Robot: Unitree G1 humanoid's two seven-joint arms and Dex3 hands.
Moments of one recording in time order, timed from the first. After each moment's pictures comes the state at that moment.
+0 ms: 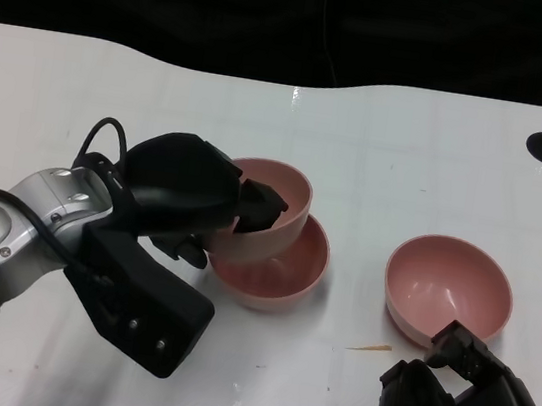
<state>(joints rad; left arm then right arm) -0.65 0.43 -0.48 0.45 0.79 -0.58 -0.16 0.12 0.11 -0.14 0.11 0.58 0.19 0.52</state>
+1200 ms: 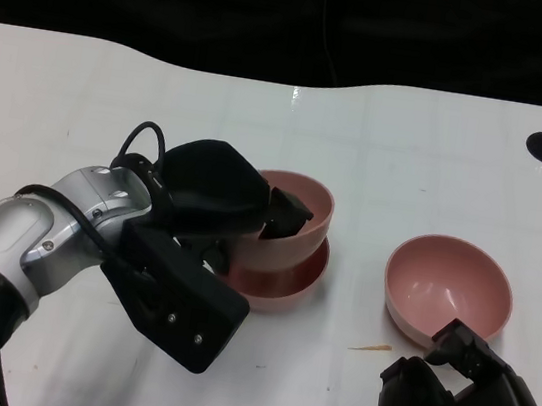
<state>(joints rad) -0.71 0.36 -0.53 0.53 0.80 -0.55 -0.19 0.12 0.11 -0.14 0.10 0.58 0.19 0.51</state>
